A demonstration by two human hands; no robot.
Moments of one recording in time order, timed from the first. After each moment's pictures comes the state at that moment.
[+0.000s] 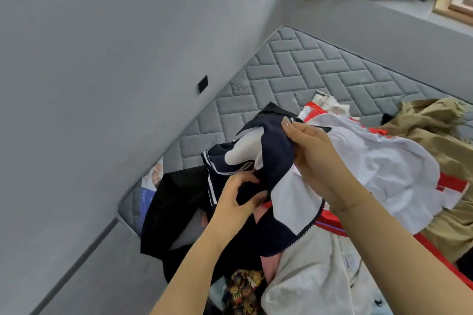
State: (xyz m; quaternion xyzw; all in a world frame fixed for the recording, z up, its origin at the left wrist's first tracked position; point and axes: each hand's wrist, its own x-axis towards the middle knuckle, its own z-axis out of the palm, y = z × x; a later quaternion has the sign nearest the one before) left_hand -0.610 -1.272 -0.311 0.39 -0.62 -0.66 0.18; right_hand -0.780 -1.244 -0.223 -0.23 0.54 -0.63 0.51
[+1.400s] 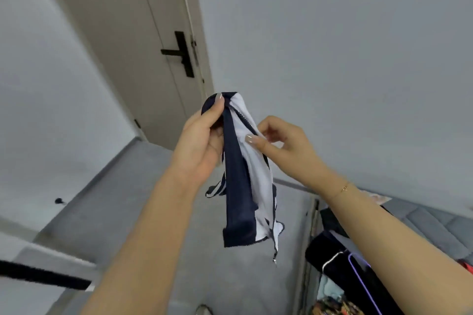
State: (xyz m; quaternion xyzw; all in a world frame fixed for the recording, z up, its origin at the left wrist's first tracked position) left_hand -0.223 -0.944 -0.053 0.50 -0.19 -0.34 0.77; right_hand -0.337 -1.074 -0.099 -0.81 0.07 -0.28 0.52
